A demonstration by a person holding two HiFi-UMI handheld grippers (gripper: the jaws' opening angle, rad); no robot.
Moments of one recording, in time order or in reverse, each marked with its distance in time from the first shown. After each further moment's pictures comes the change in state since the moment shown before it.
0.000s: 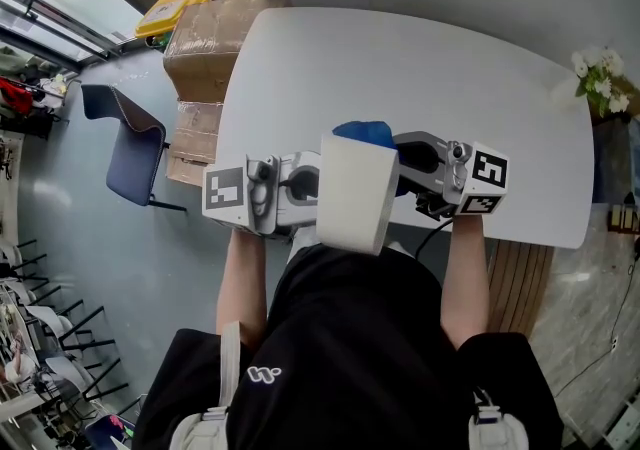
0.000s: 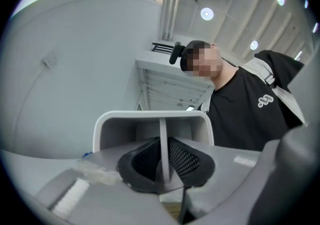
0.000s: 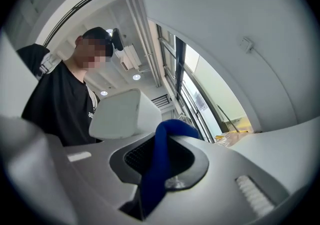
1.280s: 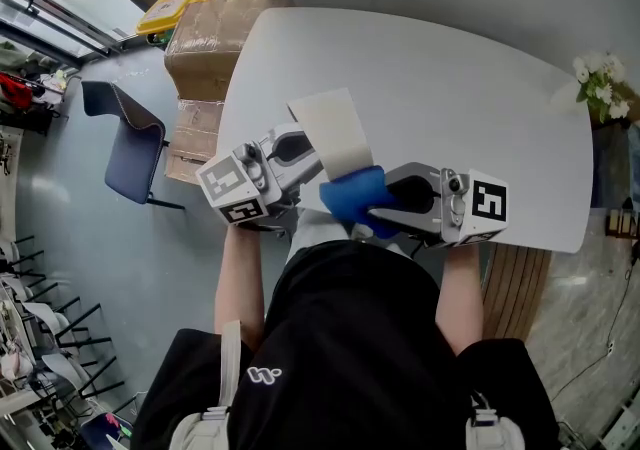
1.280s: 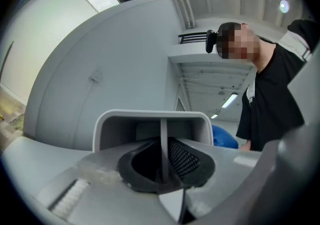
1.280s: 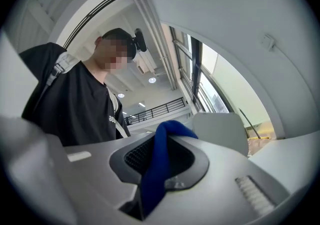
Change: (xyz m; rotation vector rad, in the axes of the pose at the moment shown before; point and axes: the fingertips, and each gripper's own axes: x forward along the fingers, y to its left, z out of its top) left arm -0.065 0.090 -0.017 0.021 0.065 0.508; right arm 0.024 0.072 0.007 -0.029 -0.017 0.180
